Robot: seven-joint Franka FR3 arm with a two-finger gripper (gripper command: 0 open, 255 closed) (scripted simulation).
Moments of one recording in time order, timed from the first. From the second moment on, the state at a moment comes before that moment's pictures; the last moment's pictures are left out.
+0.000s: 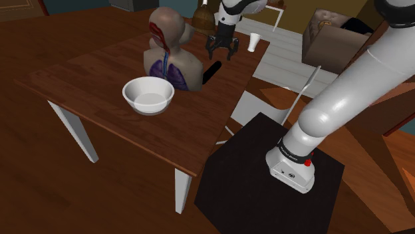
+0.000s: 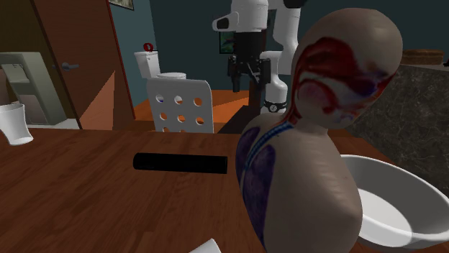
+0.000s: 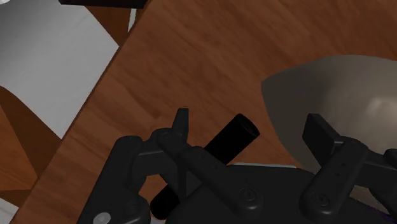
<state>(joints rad) -0.11 -0.15 0.03 -2.19 0.02 2.02 0.50</state>
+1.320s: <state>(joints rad) -0.20 0.53 -0.08 -1.66 -0.04 2.14 0.87</state>
